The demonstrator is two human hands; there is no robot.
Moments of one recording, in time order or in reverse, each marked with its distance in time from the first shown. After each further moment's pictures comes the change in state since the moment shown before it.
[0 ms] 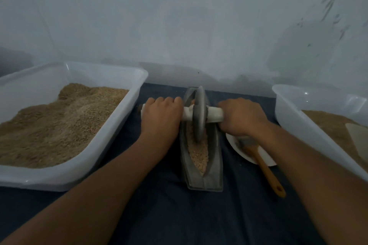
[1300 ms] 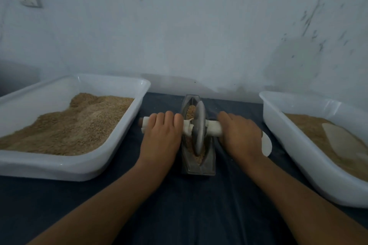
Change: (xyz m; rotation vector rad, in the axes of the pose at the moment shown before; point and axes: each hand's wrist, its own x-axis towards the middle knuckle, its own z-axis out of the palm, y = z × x) left_hand -0.063 0.007 -0.028 -0.043 0.137 0.095; right_hand -0.078 -0.026 0.014 -0.036 0.601 0.014
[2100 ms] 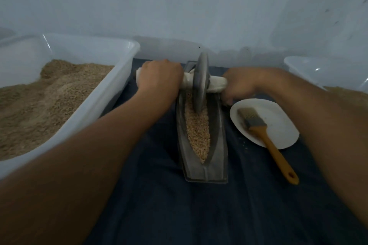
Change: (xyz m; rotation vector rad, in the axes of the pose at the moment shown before) left_hand 0.107 -0.020 0.045 0.113 -0.350 -0.104; right_hand 0.119 0.038 0.055 0.210 -1.045 0.042
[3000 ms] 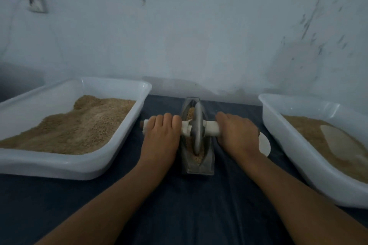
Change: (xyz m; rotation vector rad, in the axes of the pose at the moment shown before) left_hand -0.116 0.003 -0.002 -0.165 0.332 0.077; right_hand -0.102 -0.032 0.074 -0.226 1.042 -0.068
